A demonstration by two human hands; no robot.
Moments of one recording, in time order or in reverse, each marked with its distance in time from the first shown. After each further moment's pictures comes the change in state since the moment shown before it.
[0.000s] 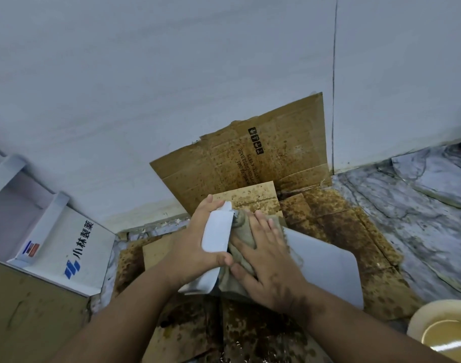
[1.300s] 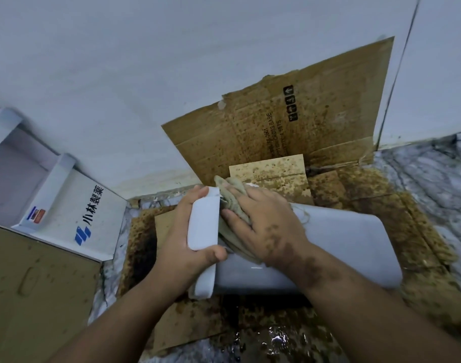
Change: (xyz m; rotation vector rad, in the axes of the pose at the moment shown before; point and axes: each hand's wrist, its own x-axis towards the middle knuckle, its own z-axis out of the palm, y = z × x) left_hand -0.017 -0.049 -0.012 -0.204 0.274 -0.067; right_hand 0.102 -0.011 0.028 0.107 -0.014 0.038
